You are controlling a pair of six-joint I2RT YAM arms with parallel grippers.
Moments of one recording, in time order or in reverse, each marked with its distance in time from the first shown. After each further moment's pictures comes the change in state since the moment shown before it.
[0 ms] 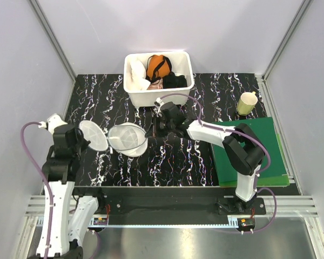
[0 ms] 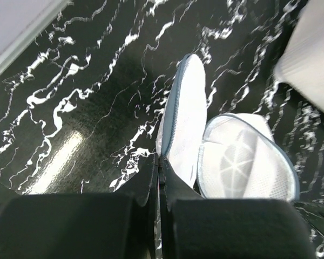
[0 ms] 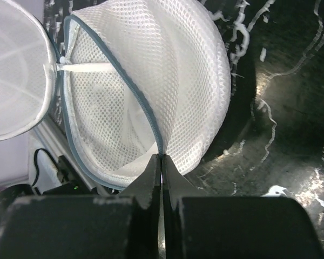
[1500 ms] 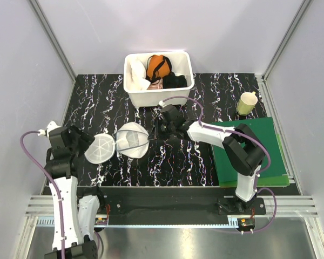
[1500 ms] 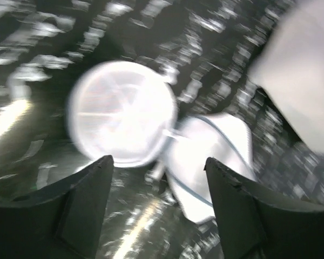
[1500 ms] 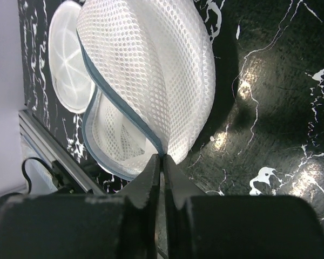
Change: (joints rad) left arm 0.232 -0.002 -0.072 0.020 0.263 -0.117; right arm 0.006 -0.006 -0.008 -0.056 0.051 0.051
